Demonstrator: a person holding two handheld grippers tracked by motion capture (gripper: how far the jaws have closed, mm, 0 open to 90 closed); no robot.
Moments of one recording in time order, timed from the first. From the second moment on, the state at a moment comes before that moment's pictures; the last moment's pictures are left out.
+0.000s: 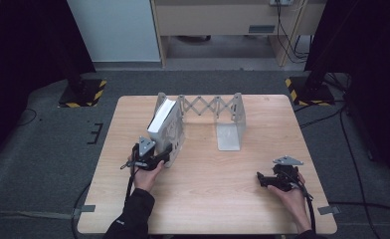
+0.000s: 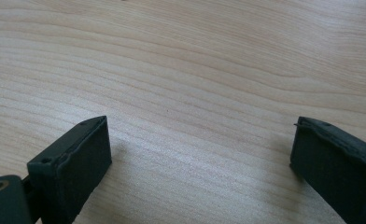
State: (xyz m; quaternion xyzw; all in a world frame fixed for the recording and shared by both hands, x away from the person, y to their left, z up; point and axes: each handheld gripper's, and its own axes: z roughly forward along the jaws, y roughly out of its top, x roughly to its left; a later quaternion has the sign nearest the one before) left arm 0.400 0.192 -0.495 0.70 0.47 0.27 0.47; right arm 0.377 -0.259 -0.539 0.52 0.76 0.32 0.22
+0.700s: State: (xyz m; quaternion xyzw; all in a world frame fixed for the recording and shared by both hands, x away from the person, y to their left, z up) left arm 0.408 0.176 -0.493 0.68 0.50 0.32 0.44; right arm 0.377 -0.259 -0.539 0.52 0.76 0.32 0.22
